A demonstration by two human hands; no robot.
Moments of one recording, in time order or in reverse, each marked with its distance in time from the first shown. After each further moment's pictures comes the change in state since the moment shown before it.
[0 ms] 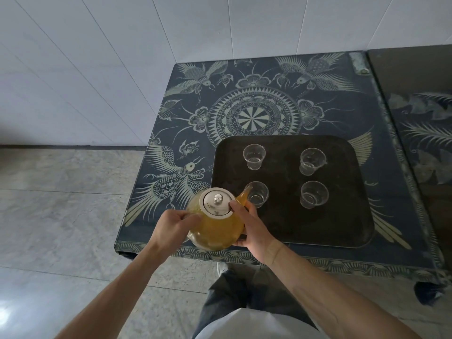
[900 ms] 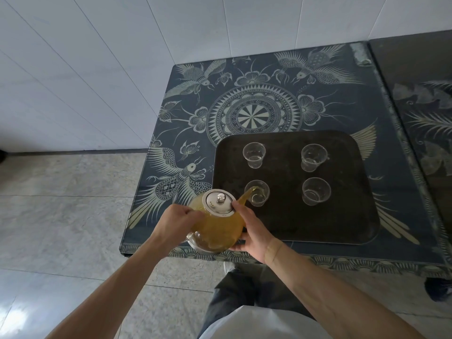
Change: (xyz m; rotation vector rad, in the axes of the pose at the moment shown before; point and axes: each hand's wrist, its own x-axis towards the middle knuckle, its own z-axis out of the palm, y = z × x) left_hand 0.007 0.024 0.007 0.237 0.061 -0.106; right_hand 0.005 0.005 -0.002 0.105 -0.038 0.113
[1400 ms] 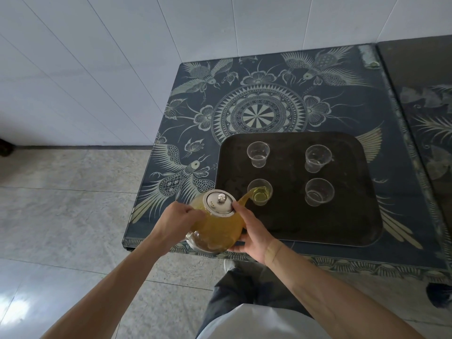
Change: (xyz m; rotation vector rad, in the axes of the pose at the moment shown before) left_hand -0.007 -0.004 -0.003 0.002 -0.008 -0.018; right_hand 0.004 0.007 0.000 -0.004 -0.018 0.047
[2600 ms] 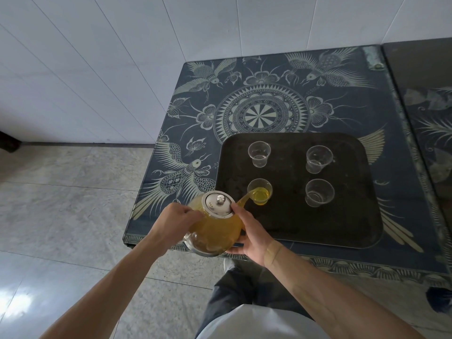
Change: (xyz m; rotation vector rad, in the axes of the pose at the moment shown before) left_hand -0.009 0.001 0.001 -0.003 0.003 -0.037; right_hand -0.006 0.004 -0.002 -0.061 -0.044 -0.015
